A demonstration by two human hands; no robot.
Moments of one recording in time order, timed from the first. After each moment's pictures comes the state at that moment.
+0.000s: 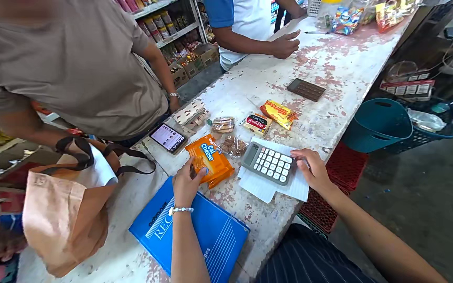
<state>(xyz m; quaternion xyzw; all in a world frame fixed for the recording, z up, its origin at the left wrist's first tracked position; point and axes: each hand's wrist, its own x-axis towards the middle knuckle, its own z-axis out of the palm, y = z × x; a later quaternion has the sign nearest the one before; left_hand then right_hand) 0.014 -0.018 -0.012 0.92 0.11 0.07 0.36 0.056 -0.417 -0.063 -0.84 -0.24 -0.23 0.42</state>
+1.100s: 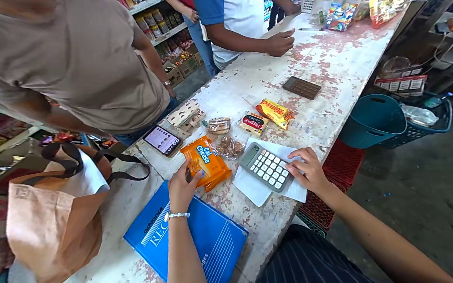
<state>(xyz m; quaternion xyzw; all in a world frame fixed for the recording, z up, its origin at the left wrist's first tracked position) 0.013 -0.017 -0.015 0.92 0.10 0.08 0.36 0.056 -0.415 -0.059 -0.85 -0.30 -0.27 0.35</state>
